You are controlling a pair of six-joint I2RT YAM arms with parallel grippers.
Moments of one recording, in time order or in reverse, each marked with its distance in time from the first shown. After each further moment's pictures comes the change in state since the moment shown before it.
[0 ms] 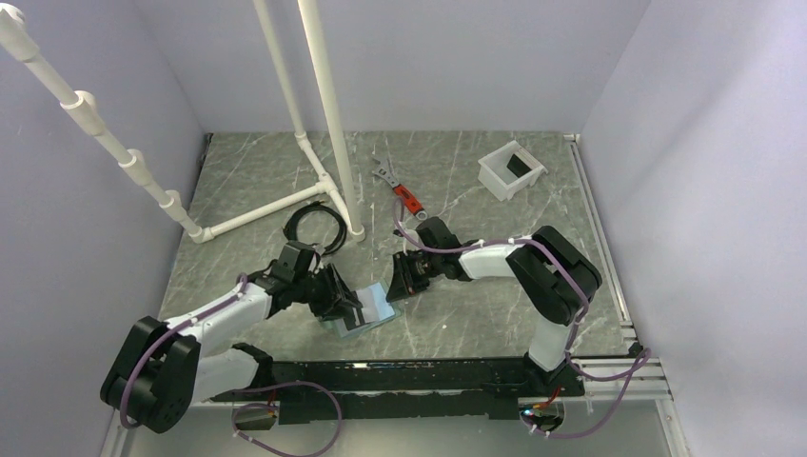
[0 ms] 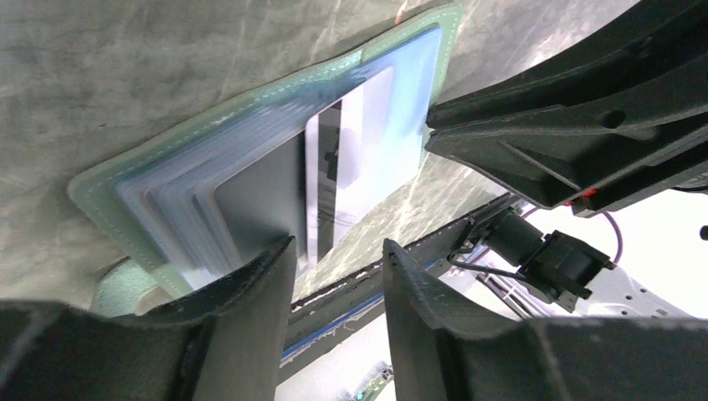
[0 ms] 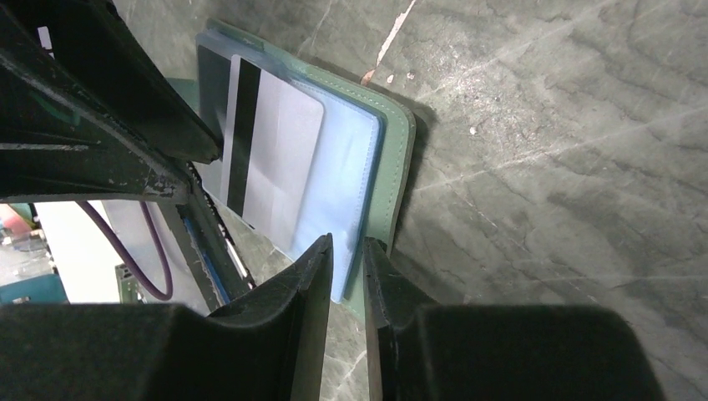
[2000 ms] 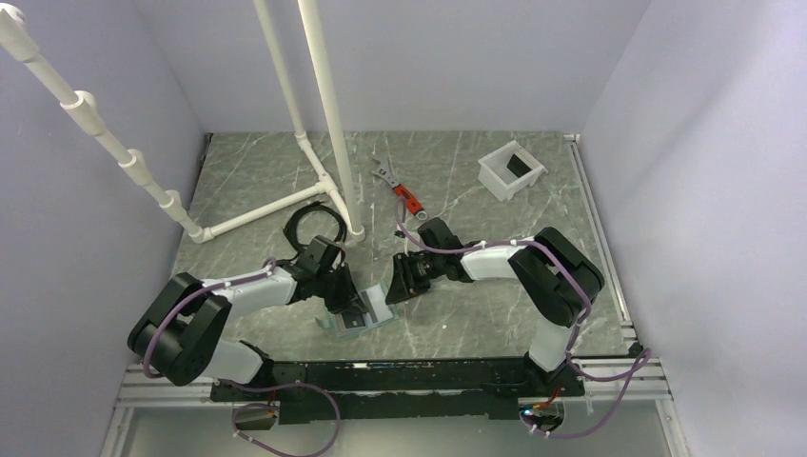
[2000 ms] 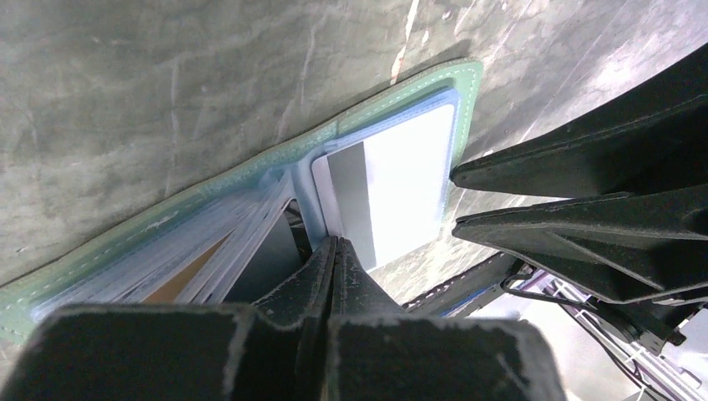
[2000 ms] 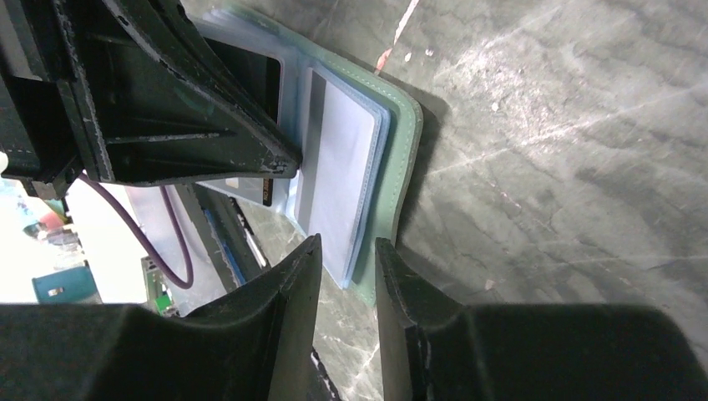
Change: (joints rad) left arm -0.128 0.253 0.119 0.050 -0.113 0.070; right arm -0.001 -0.017 -0.011 -0.003 -0.031 0.039
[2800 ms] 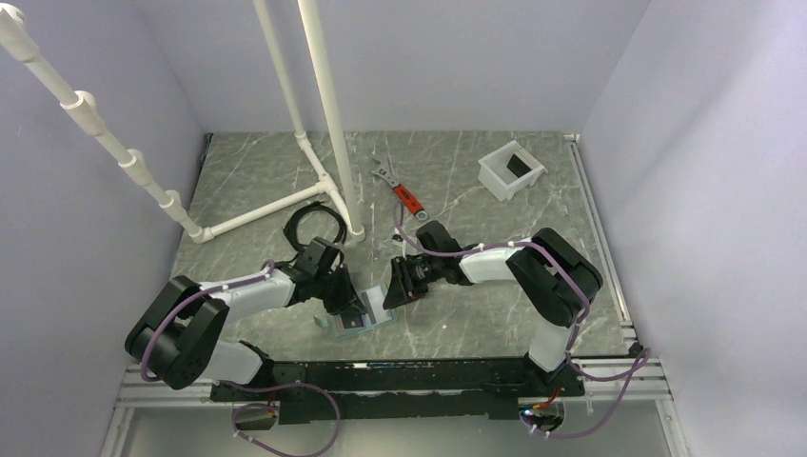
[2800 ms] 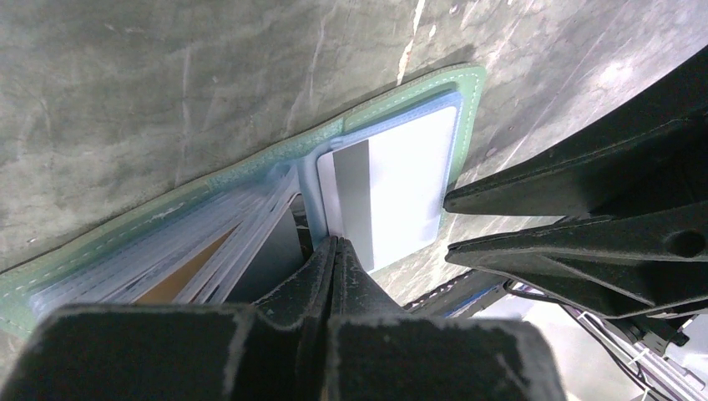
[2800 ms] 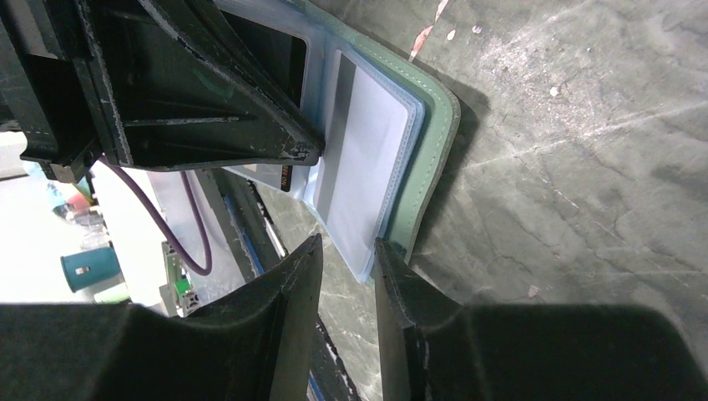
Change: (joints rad) left arm 0.000 -0.027 -0.024 0.006 -0.009 -0.002; right arm 0.024 0.004 -0.020 0.039 -0.053 0.042
